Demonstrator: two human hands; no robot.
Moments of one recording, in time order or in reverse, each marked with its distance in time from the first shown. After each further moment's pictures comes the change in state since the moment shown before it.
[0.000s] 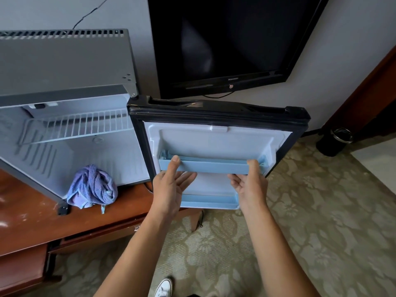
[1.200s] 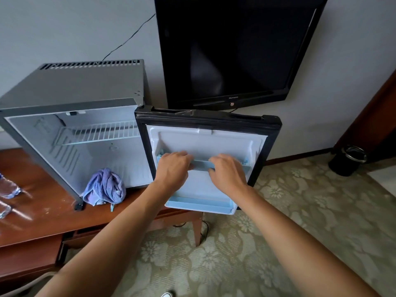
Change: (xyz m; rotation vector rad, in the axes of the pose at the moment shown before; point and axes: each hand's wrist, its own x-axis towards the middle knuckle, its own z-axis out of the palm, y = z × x) left_hand -0.003 0.019 0.028 2.053 -0.138 1.042; right_hand -0.018 -0.033 0.003 -1.621 -0.414 -1.202
